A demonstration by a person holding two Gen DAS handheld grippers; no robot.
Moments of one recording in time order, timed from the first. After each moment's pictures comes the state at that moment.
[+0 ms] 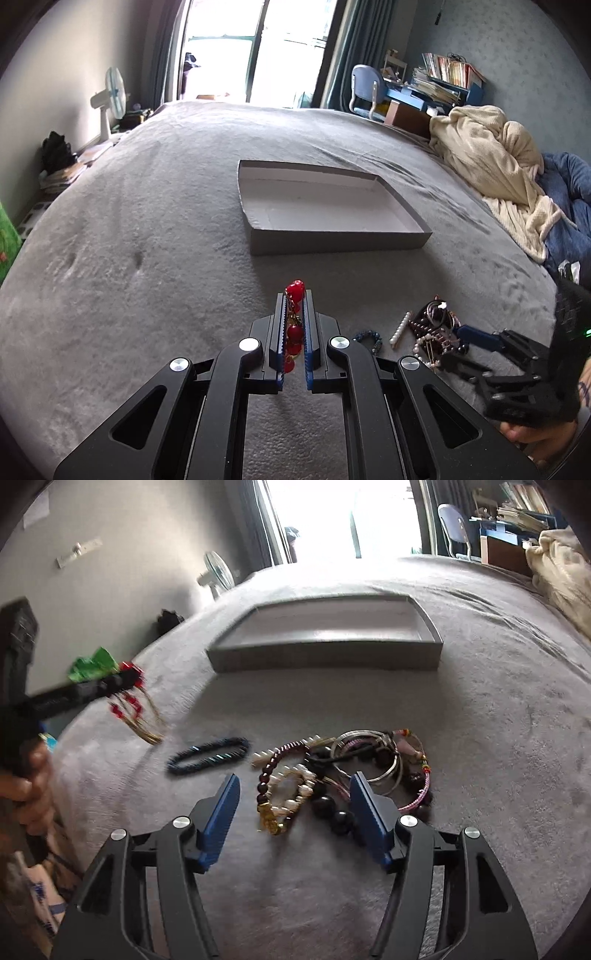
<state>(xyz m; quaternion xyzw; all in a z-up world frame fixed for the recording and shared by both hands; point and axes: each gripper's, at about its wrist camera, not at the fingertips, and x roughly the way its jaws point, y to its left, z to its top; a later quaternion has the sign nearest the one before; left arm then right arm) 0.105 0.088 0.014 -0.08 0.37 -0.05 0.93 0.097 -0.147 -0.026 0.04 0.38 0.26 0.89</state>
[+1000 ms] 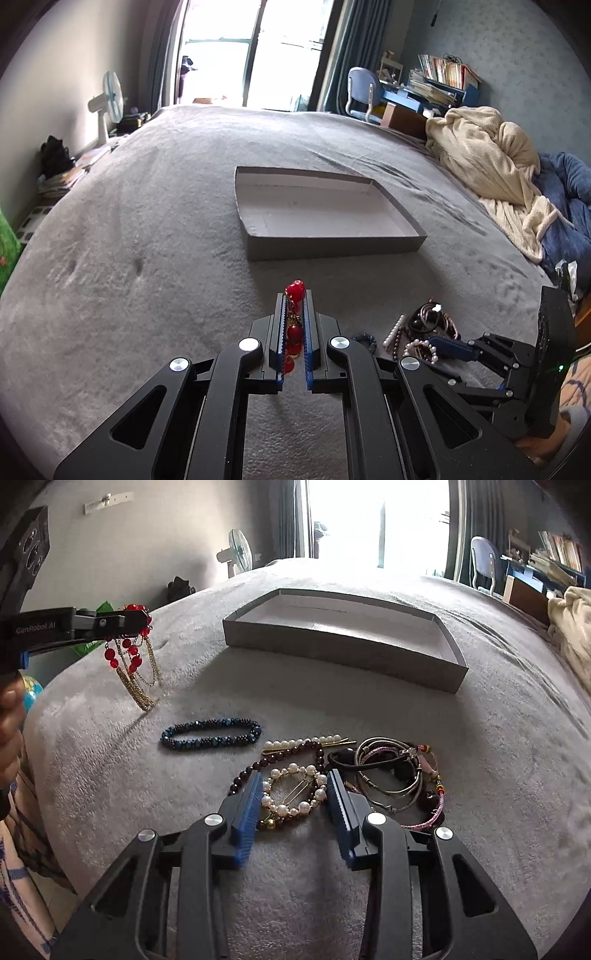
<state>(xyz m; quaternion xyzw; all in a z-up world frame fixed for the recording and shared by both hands) 0.101 0.088 0.024 -0.08 0.36 -0.06 0.93 0.097 -0.108 -0.042 -0.07 0.38 0.27 0.88</state>
